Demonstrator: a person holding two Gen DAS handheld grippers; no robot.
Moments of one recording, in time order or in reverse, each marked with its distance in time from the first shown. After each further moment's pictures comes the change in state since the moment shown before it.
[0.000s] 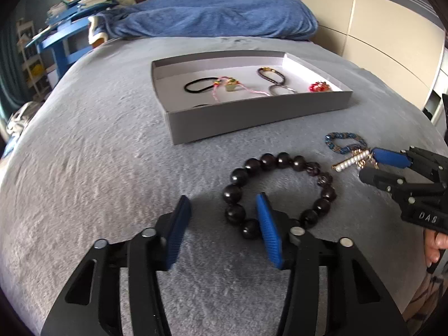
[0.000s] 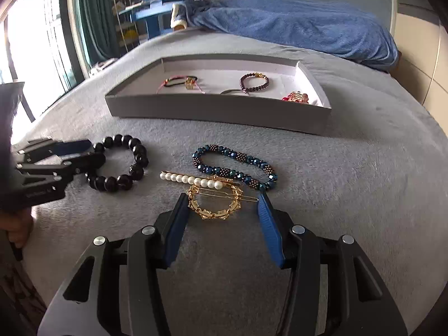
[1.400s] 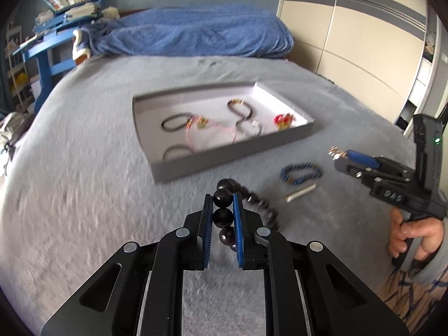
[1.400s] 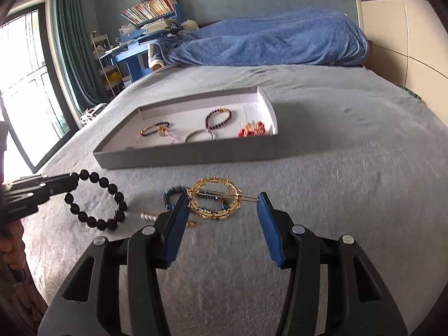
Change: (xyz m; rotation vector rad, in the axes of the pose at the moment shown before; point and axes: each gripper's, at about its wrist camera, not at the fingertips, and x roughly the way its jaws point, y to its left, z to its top) left arm -0.048 -0.009 0.032 0.012 -0.081 -0.126; right arm -0.029 -0.045 0.014 0.156 -0.148 -0.007
